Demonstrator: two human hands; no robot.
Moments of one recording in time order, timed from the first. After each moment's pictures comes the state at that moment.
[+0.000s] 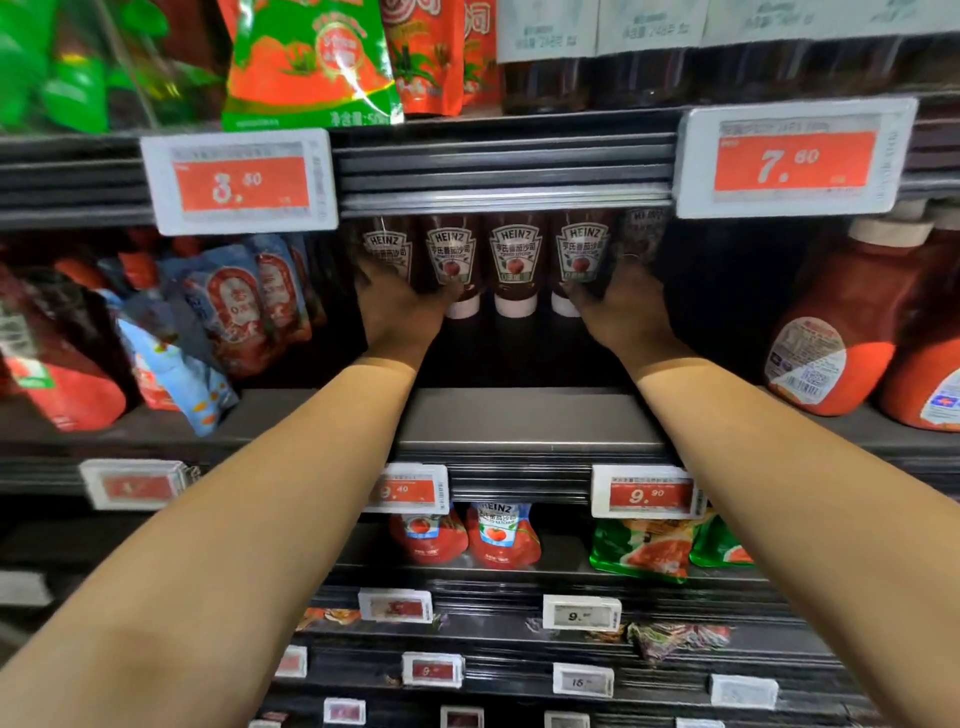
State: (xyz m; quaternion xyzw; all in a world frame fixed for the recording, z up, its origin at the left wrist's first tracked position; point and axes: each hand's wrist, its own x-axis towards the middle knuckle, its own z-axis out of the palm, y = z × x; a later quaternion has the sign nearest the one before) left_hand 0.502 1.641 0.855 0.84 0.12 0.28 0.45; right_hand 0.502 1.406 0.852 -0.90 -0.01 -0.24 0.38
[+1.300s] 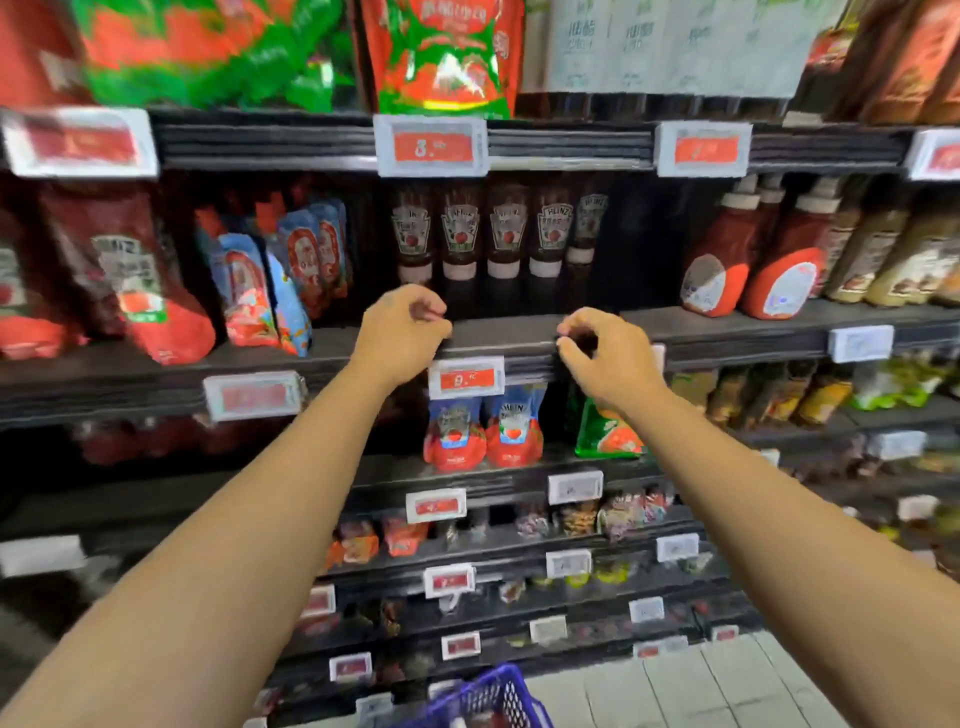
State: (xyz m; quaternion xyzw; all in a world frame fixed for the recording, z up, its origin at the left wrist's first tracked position) left_hand 0.353 1.721 0.845 0.86 -0.11 0.14 0.48; right_hand 0.286 1.469 0.833 -0.93 -0.01 -0.24 0.27
